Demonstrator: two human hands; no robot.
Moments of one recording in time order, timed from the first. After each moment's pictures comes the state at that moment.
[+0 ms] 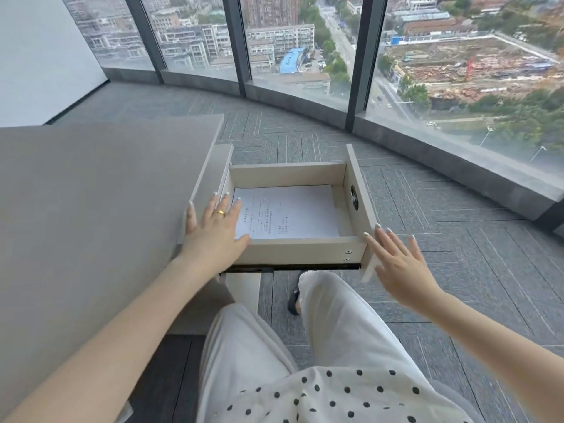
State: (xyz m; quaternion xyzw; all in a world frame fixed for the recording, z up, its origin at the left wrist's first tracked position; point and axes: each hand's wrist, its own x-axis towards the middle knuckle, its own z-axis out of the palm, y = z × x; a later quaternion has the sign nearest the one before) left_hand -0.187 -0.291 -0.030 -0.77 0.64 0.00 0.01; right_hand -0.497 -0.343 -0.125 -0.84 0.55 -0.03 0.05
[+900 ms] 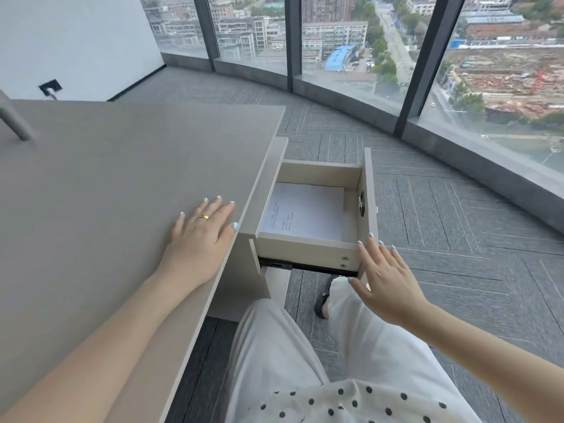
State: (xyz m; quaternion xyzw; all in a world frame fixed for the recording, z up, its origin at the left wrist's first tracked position) left_hand -0.112 -0.225 -0.021 -0.82 0.56 0.07 -0.13; right_hand -0.389 -0.324 -0.114 -0.88 0.47 0.01 0.06
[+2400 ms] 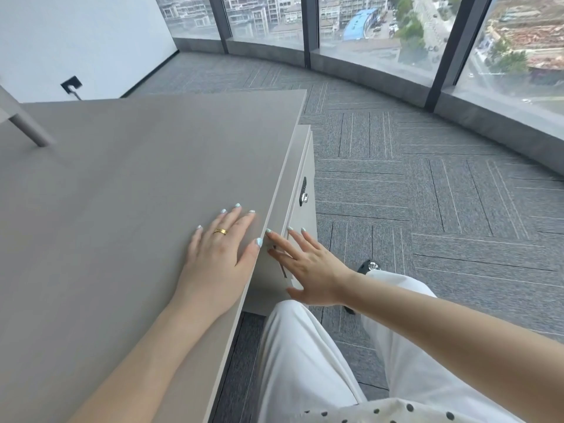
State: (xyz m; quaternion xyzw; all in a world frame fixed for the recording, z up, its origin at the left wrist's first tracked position) left_hand -0.111 -0.224 -0.020 -0.82 0.55 0.07 -0.14; right_hand -0.235 -0.341 -0.135 -0.98 0.18 0.00 0.05
